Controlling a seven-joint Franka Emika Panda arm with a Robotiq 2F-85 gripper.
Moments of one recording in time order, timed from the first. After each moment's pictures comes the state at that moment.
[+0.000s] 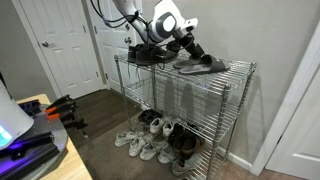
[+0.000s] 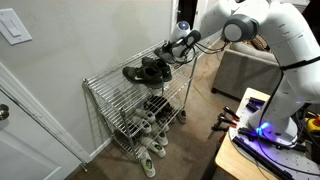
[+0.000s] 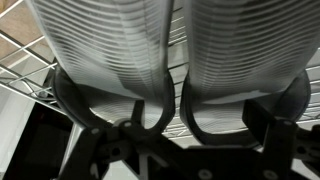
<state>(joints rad) 0.13 0.86 -0.43 -1.60 0.01 3.03 0.46</state>
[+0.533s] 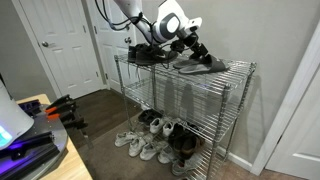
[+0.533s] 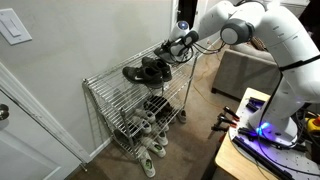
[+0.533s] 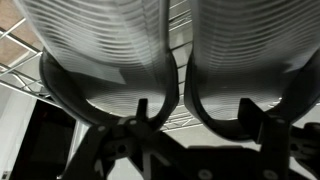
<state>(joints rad) 0.10 0.91 -0.42 -1.50 0.06 3.03 0.46</state>
